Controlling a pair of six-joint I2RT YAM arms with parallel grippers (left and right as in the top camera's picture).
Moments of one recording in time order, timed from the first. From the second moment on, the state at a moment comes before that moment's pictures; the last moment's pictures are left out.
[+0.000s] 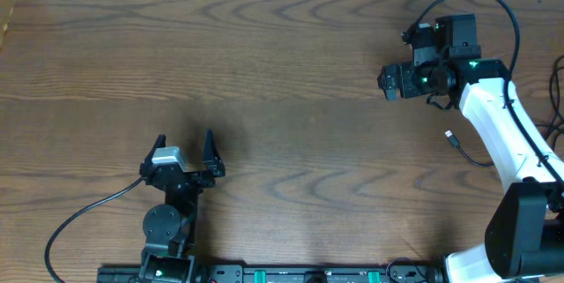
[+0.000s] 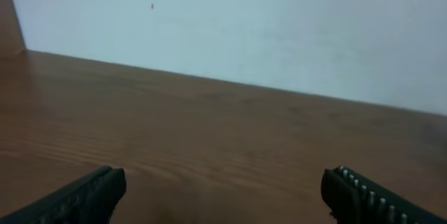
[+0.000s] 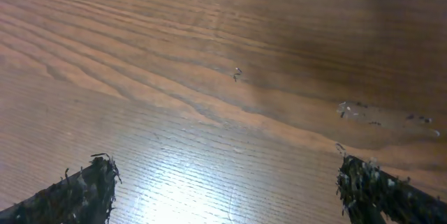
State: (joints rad) left arm -0.14 0.22 0.01 0.18 -0.16 -0.16; right arm 0.08 1.68 1.26 -0.63 -0.22 -0.07
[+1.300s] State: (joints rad) left arm -0.06 0.01 0.02 -0.11 -0.13 -0.07; right arm 0.08 1.68 1.26 -0.63 -0.22 -0.07
